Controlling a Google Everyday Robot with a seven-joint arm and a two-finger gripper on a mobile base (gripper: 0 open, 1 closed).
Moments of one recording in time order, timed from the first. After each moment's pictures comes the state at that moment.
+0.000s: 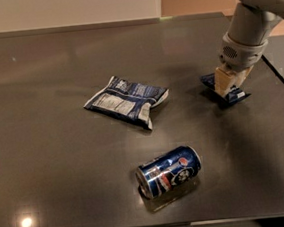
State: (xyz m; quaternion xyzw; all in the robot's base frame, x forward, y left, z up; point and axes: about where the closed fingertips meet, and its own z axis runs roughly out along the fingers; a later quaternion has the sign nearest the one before) arm 0.564 -0.231 0.852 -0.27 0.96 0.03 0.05
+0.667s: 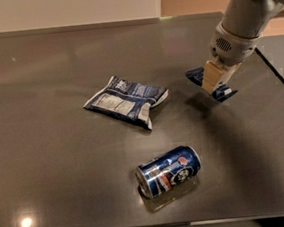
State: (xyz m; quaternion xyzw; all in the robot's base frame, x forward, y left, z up) arm 0.555 -0.194 0.879 -0.30 0.95 0.05 0.08
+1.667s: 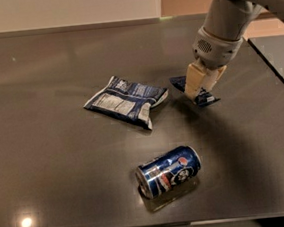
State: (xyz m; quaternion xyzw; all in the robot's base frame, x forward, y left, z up) arm 0.546 -0.153 0.872 -0.28 0.96 0.10 0.04
